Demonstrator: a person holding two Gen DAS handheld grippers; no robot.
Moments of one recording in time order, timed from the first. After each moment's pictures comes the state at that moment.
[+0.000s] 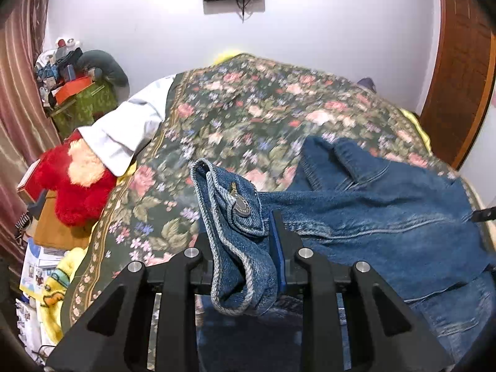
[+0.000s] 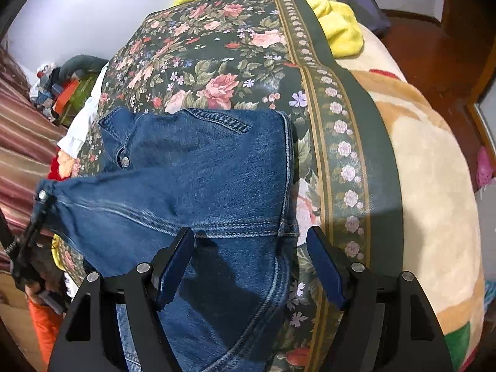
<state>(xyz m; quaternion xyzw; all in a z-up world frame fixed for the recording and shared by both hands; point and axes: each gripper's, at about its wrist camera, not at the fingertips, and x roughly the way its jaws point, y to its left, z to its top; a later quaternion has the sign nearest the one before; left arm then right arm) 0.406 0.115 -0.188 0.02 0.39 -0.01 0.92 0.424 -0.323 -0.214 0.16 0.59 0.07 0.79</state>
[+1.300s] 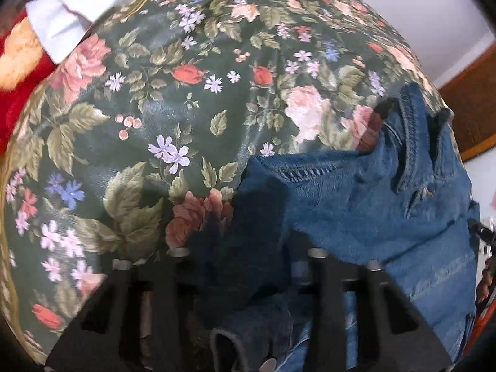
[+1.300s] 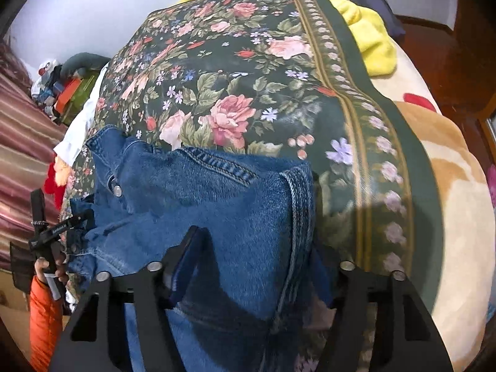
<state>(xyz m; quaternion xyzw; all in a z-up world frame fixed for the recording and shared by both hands) 0.517 0.165 -0.301 -0.13 0.58 -0.05 0.80 0.490 -0.306 -0.240 0.15 0.58 0.08 0.80</state>
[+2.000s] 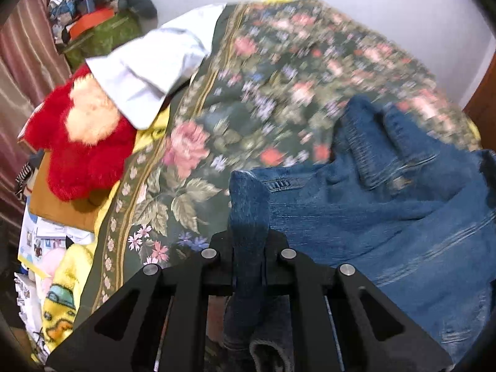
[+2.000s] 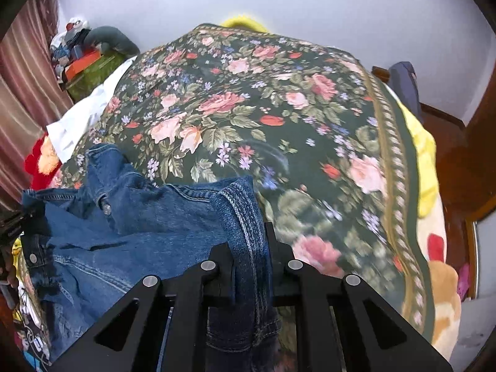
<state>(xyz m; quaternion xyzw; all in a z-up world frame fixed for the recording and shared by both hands) 0.511 0.212 -0.249 -0.04 0.51 0.06 0.86 0.587 -0.207 -0.206 -0.01 0.51 0.11 0.85</state>
